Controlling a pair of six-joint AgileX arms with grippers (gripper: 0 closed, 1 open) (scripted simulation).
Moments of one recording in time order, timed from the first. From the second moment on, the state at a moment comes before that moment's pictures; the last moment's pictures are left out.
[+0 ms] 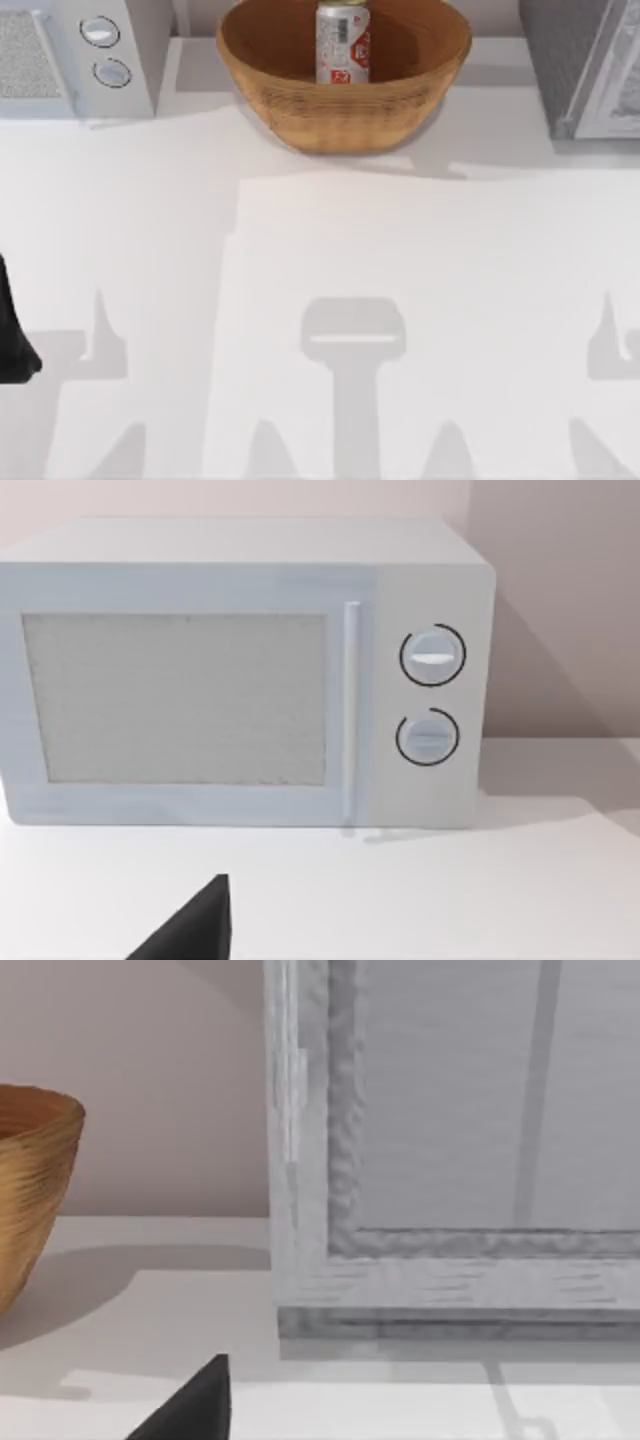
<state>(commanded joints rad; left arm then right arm) 0.00 0.00 0.00 0.00 0.00 0.00 0.00 0.00 0.00 0.00 0.00 0.00</state>
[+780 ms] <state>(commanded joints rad) 0.00 0.00 0.00 0.00 0.00 0.00 -0.22 0.30 0.08 0.26 -0.22 0.01</state>
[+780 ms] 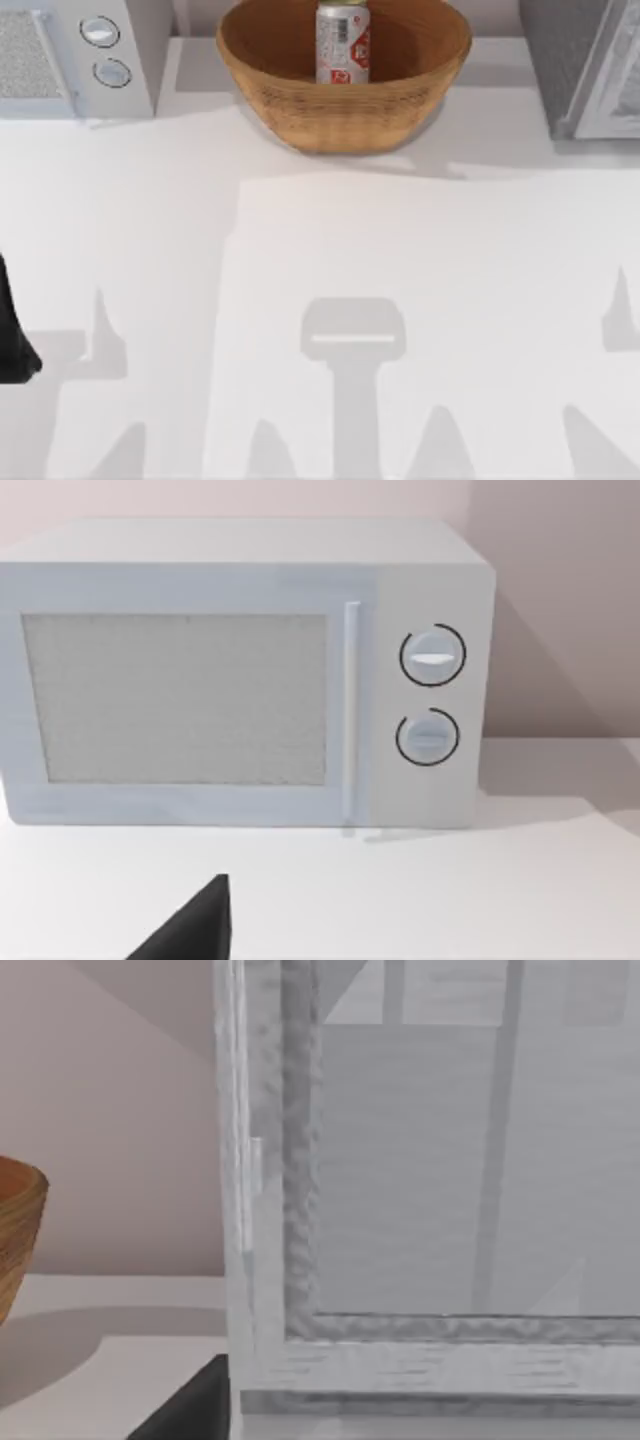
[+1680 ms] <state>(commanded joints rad) 0.00 0.00 0.00 0.00 0.00 0.00 -0.99 1.50 0.35 1.17 -0.98 0.03</state>
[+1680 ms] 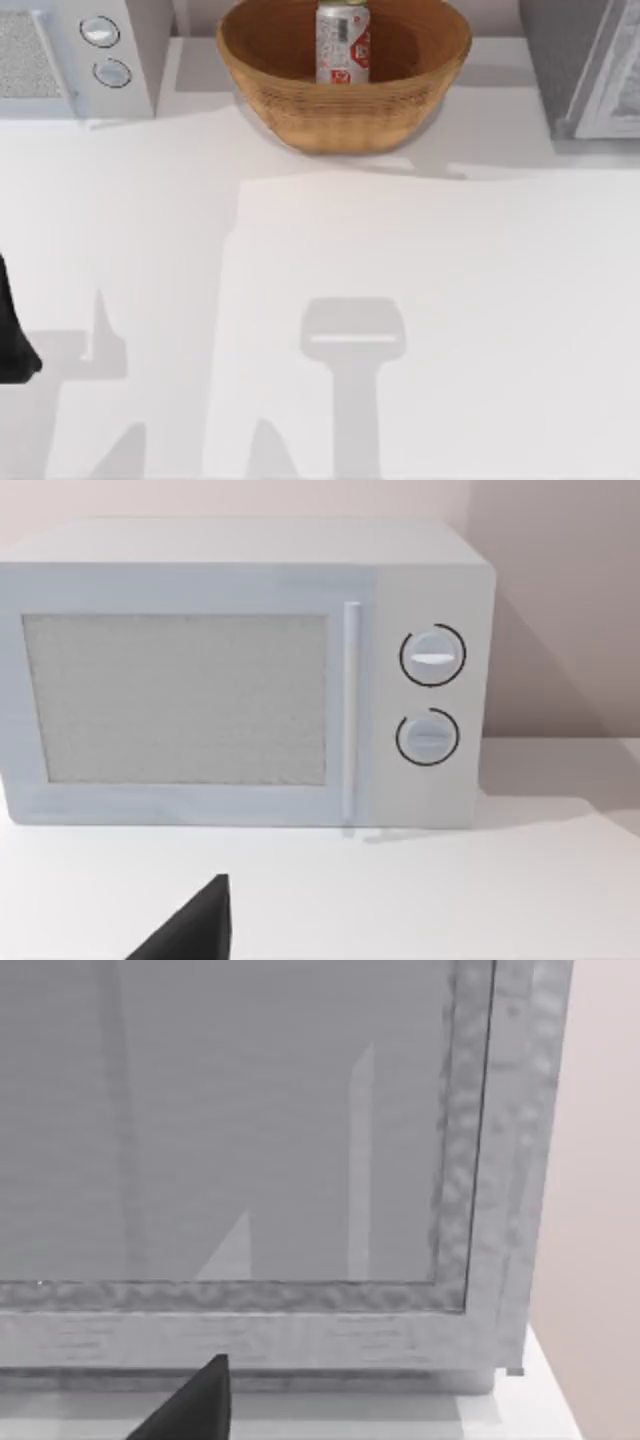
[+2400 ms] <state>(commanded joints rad) 0.00 0.00 0.00 0.00 0.00 0.00 -1.03 1.54 0.47 1.10 -1.02 0.03</state>
